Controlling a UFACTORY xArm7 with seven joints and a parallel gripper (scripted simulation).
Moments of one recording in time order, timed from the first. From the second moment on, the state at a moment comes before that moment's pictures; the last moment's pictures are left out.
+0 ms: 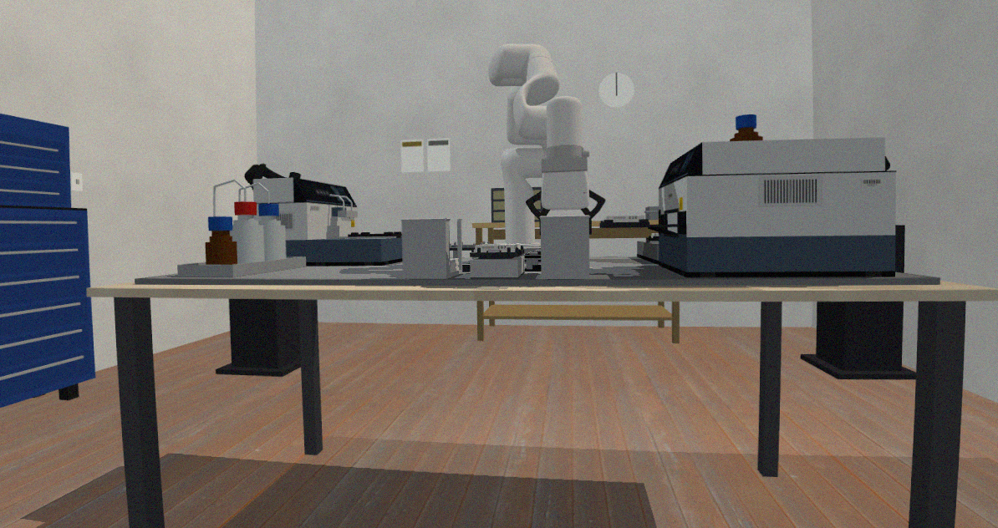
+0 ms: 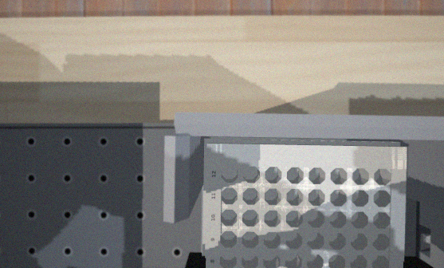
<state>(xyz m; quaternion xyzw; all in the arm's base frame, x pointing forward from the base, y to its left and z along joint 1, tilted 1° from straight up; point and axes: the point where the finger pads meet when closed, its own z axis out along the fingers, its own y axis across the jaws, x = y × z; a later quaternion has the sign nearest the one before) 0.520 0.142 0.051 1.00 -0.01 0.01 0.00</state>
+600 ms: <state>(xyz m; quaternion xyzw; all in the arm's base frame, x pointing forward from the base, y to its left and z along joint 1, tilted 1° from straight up) 0.520 0.142 0.062 1.00 -0.01 0.01 0.00</state>
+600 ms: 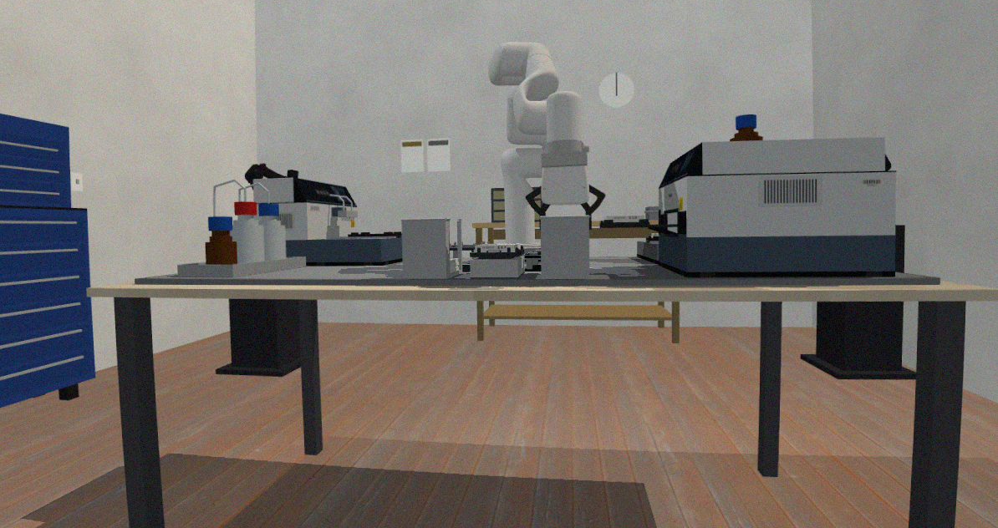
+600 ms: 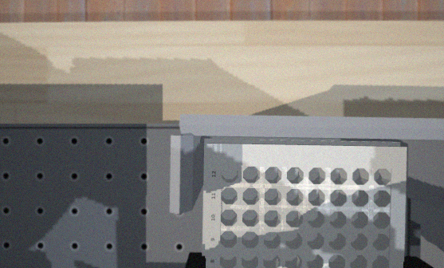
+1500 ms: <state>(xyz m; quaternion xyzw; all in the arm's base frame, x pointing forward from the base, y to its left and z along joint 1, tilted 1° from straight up) 0.519 0.143 0.077 1.00 -0.01 0.01 0.00</state>
